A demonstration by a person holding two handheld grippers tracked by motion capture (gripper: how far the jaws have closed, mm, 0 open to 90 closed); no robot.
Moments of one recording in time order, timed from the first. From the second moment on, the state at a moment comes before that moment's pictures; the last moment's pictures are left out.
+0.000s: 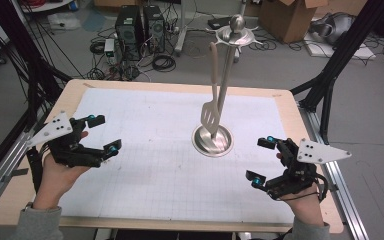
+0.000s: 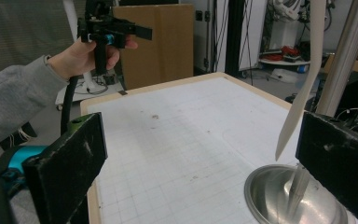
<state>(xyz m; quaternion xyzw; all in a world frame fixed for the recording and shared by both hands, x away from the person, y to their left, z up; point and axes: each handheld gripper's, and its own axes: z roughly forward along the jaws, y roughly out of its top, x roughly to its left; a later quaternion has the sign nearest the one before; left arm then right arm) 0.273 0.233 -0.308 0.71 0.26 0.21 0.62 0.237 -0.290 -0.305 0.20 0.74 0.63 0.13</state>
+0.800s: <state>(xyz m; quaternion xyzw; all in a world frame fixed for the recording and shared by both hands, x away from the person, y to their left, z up) 0.252 0.269 -0.329 0.69 0.29 0.23 0.63 0.238 -0.294 -0.303 0.20 0.73 0.64 0.14</state>
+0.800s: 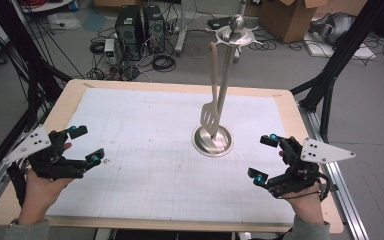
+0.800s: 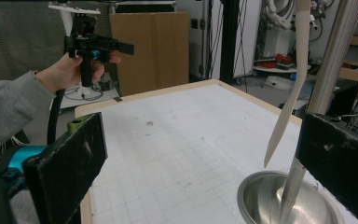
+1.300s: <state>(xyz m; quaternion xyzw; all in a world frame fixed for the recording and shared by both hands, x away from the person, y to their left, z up) 0.253 0.279 -0.332 0.69 0.30 0.24 0.61 0.242 -0.291 -0.309 0.21 0.73 0.63 0.15</state>
